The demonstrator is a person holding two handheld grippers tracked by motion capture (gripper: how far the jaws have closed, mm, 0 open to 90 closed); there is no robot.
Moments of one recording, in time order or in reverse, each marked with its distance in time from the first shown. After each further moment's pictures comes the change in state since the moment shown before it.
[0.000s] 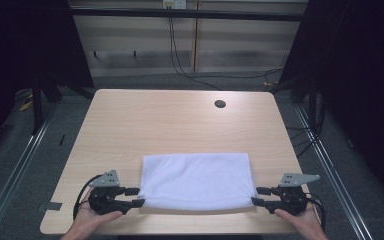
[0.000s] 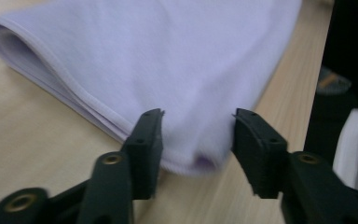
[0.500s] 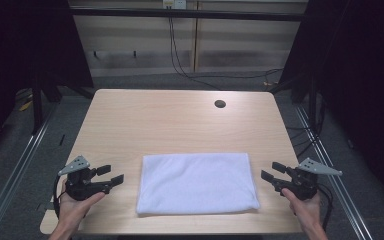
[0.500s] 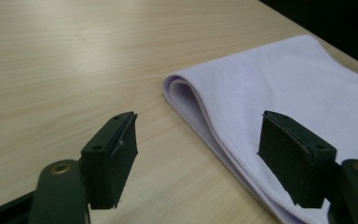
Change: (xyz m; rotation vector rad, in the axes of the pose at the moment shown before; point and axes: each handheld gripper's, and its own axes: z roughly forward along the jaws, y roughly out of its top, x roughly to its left) left arm 0.034 -0.010 -0.038 -0.169 0.261 -0.151; right arm -0.021 0.014 -0.015 -0.268 -0.252 0.127
